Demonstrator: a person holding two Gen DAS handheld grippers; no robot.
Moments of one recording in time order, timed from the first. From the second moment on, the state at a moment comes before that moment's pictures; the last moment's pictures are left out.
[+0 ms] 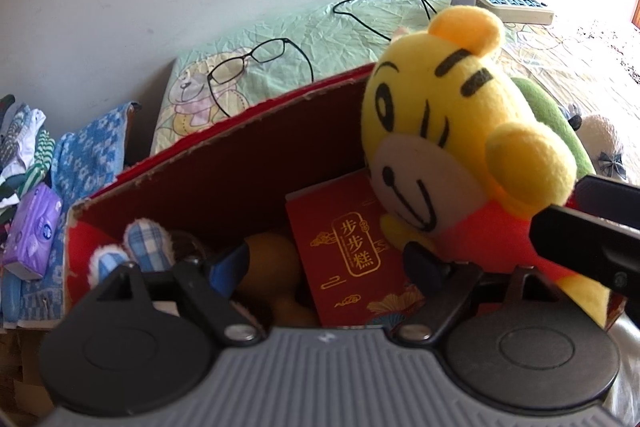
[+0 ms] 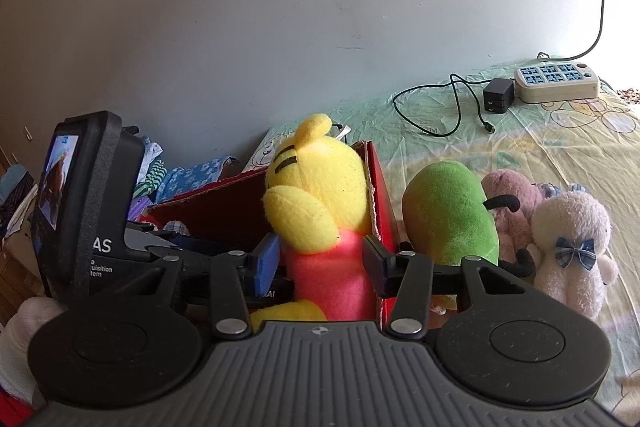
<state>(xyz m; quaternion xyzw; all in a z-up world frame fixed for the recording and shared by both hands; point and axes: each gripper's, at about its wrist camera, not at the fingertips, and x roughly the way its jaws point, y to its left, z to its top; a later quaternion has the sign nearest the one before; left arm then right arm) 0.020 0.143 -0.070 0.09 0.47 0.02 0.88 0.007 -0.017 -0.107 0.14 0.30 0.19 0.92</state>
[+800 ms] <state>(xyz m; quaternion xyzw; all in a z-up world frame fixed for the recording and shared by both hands) -0.017 0.142 -0.045 0.09 0.44 0.05 0.89 -0.030 -0.034 -0.105 0.17 0.29 0.17 0.93</state>
